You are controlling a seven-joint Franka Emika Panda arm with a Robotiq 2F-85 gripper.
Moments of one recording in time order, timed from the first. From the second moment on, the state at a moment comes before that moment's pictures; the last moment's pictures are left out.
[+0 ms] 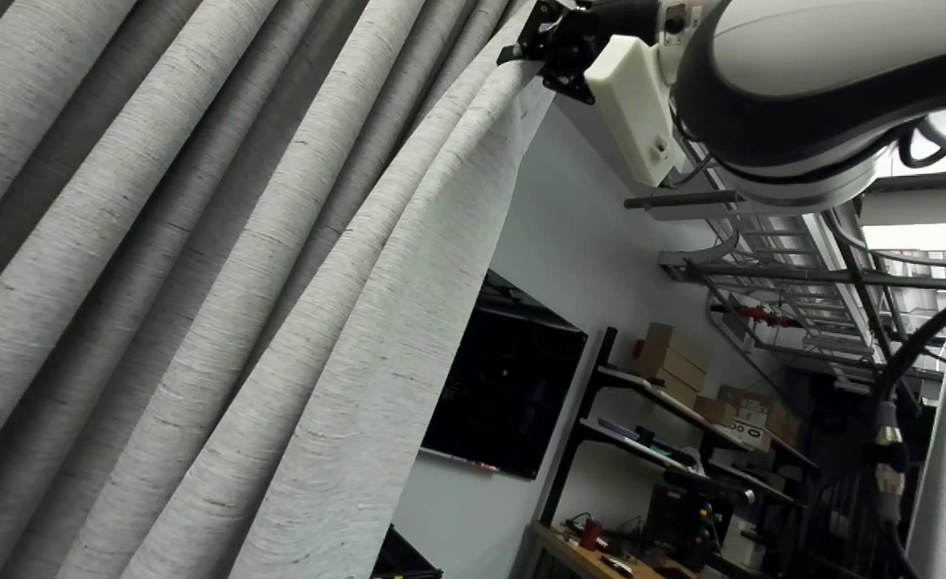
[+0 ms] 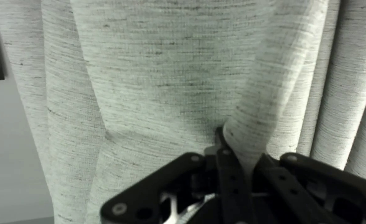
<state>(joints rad) -0.58 -0.76 0.74 -2.22 0.16 3.22 0.27</state>
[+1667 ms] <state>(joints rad) -0.73 -0.91 0.90 -2.33 0.16 3.20 0.32</state>
